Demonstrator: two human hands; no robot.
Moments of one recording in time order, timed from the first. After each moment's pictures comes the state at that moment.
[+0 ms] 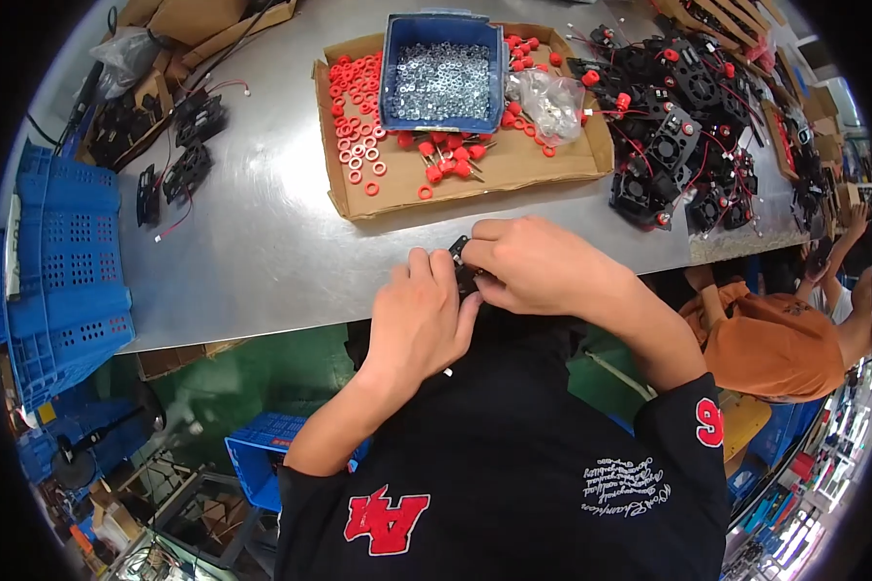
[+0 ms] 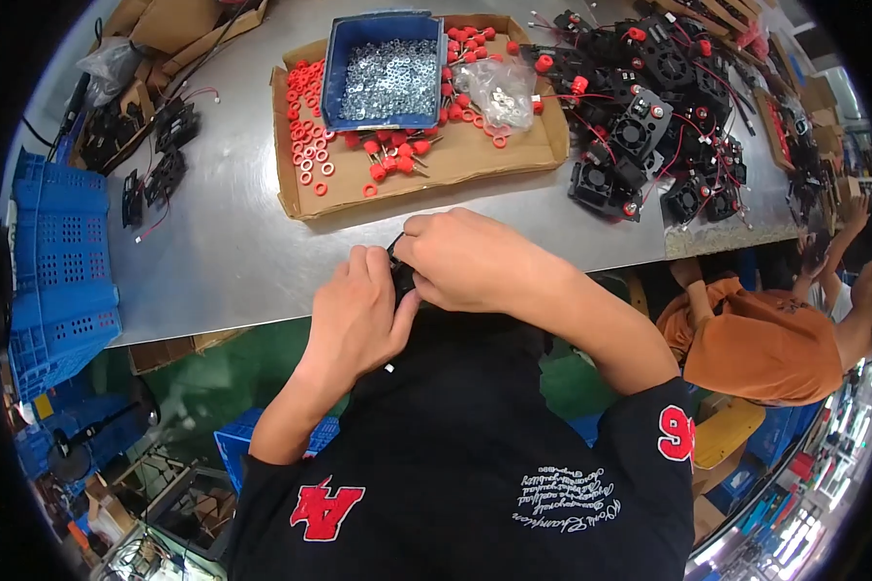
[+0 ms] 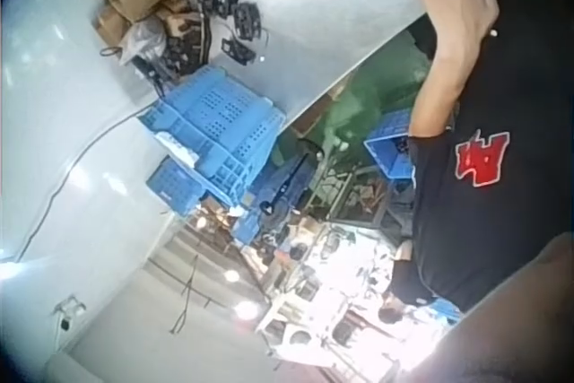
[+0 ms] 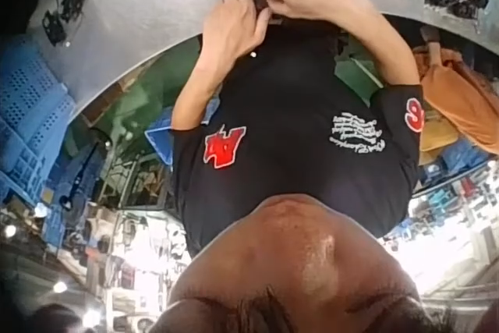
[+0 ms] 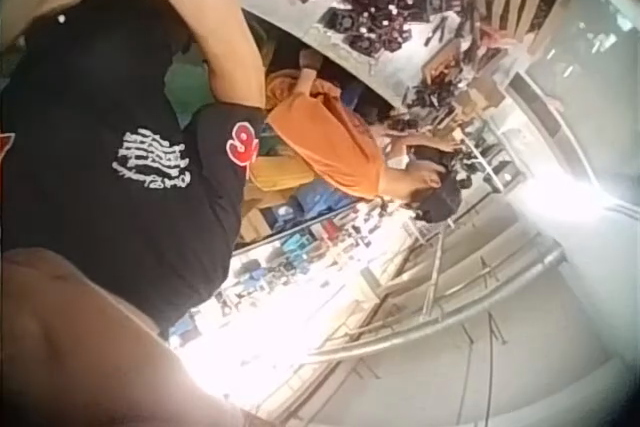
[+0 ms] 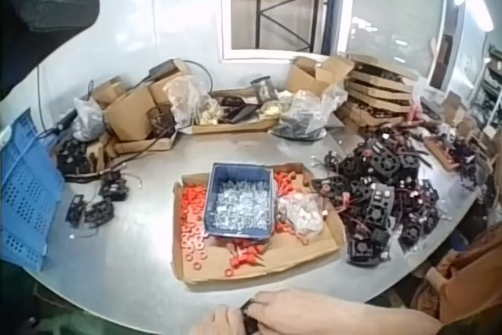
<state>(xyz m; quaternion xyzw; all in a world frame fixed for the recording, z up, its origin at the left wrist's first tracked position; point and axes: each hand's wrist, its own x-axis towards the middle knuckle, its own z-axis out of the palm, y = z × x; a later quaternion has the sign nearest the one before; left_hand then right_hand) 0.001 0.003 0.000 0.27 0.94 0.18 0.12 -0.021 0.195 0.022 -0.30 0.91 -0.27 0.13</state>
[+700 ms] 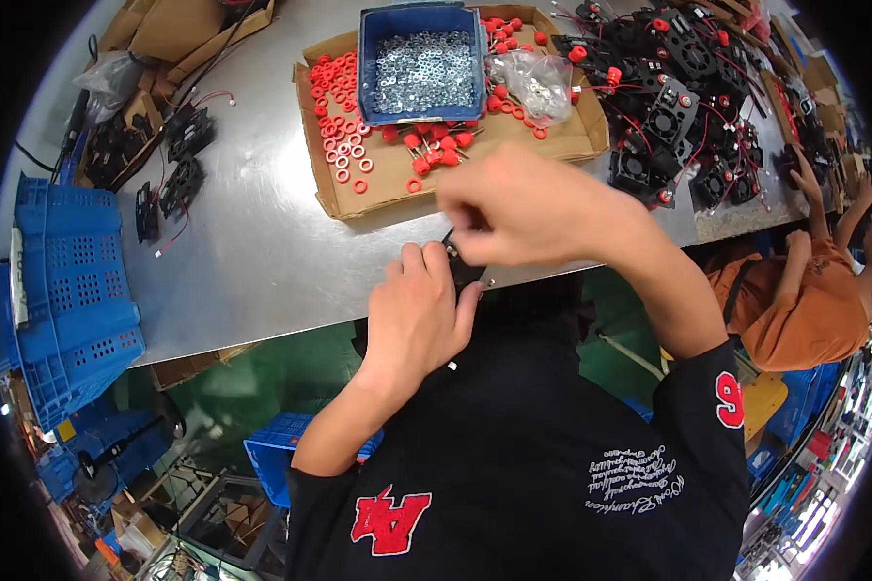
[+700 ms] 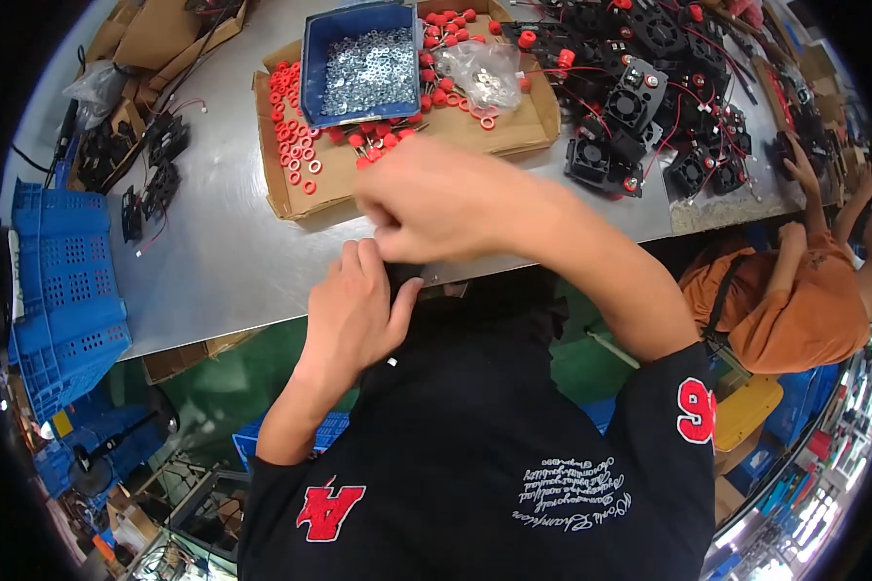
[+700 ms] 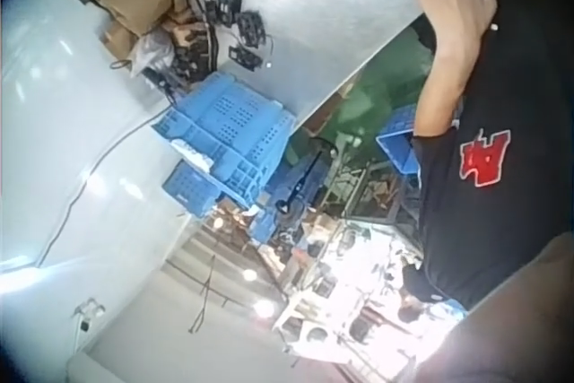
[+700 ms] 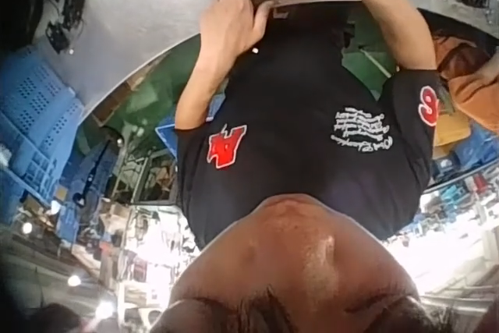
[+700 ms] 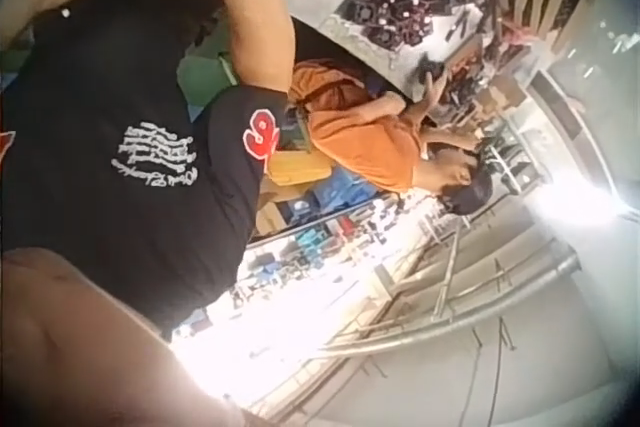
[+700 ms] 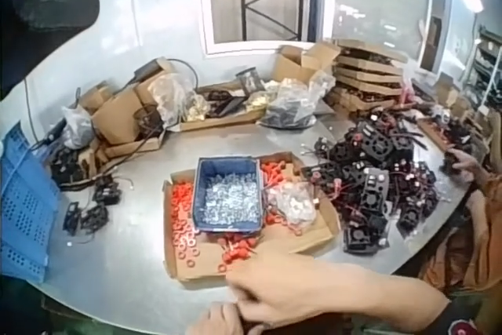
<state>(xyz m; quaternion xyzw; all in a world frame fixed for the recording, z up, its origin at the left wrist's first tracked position) 0.003 0.006 -0.002 0.28 0.95 0.13 0.08 -0.059 0.199 0.055 -0.30 0.89 -0.31 0.16</state>
